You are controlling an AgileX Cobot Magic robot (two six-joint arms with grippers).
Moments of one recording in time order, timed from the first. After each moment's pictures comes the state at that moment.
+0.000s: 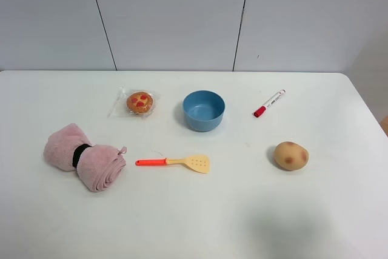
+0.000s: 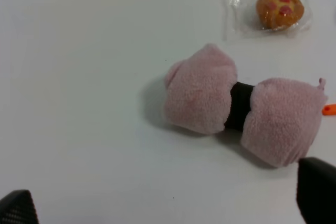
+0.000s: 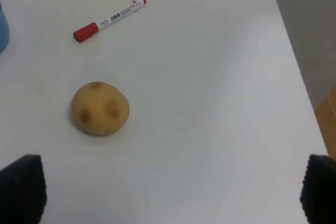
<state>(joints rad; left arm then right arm) 0.05 0.00 -0.50 0.03 1.05 0.03 -0.02 0.00 -0.51 -0.01 1.07 -0.06</state>
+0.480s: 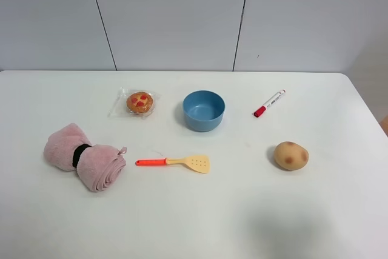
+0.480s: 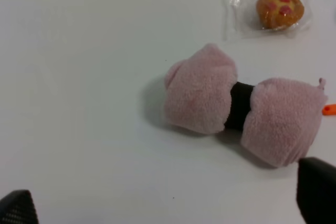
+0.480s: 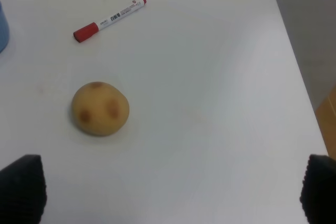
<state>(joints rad) 0.05 0.00 -0.50 0.03 1.05 0.03 -0.02 0.00 -0.51 -0.01 1.07 -0.06</state>
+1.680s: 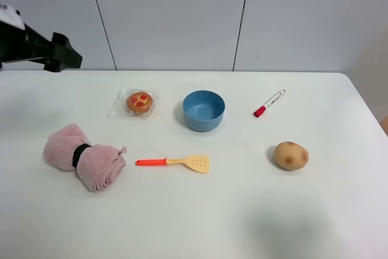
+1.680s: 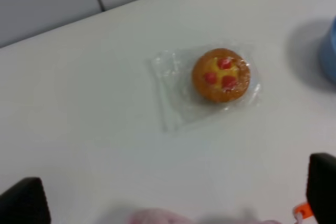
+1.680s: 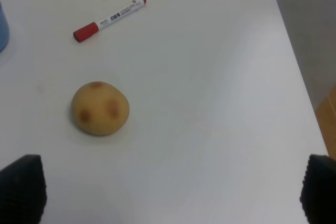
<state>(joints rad) -0.17 1.30 -1.07 -0.11 0.60 0.24 -0.02 0.00 -0.51 -0.01 1.07 -0.06</state>
